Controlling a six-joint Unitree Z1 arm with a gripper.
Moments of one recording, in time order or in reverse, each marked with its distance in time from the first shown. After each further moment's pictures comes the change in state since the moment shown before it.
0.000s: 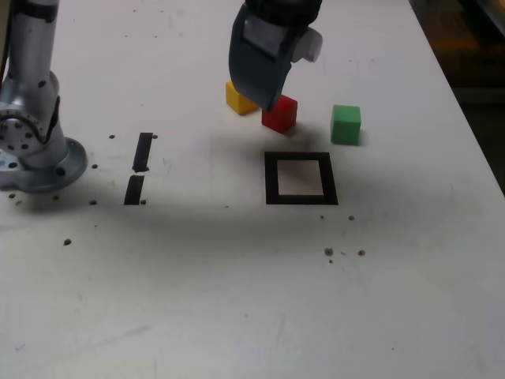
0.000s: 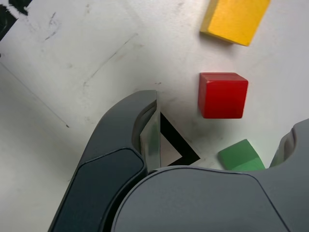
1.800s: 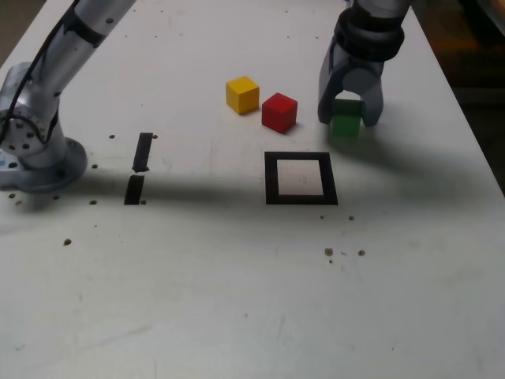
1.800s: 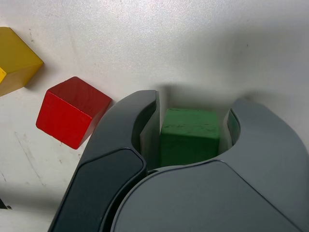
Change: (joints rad) arm 0.017 0.406 -0.486 0.075 0.062 1.031
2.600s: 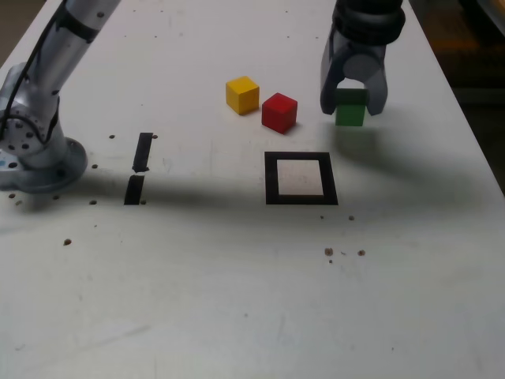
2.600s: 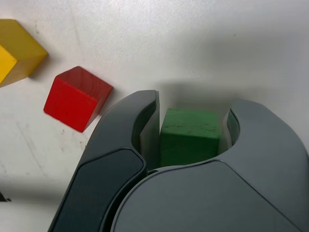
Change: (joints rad) arm -0.007 -0.050 0.007 -0.006 -0.009 -0.010
